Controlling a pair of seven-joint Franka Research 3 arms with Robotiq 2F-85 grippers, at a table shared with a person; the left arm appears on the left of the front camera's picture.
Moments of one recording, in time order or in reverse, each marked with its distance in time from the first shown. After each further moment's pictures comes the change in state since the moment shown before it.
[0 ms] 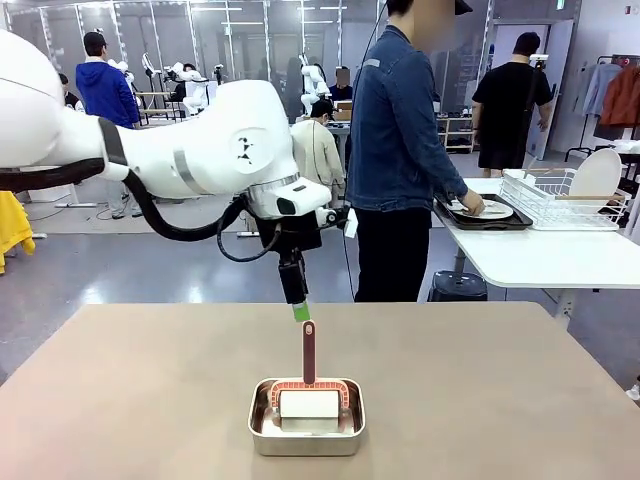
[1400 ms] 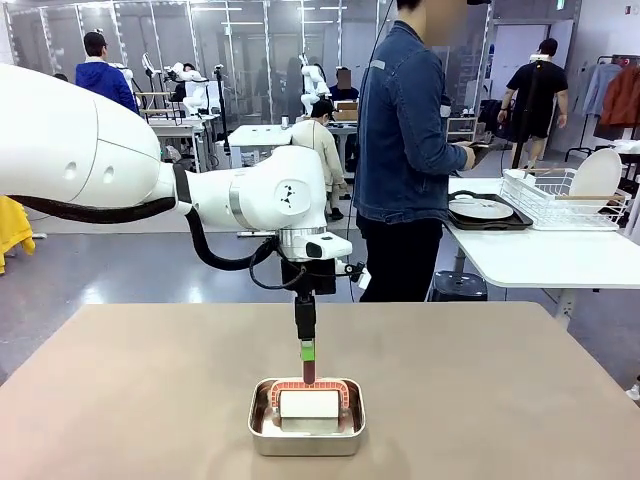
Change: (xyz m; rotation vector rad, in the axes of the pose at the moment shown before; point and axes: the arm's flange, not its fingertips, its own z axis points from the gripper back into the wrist) left arm 0.010 0.047 -0.095 -0.214 0.139 0.024; right arm 0.000 0.000 0.000 0.000 0.000 0.000
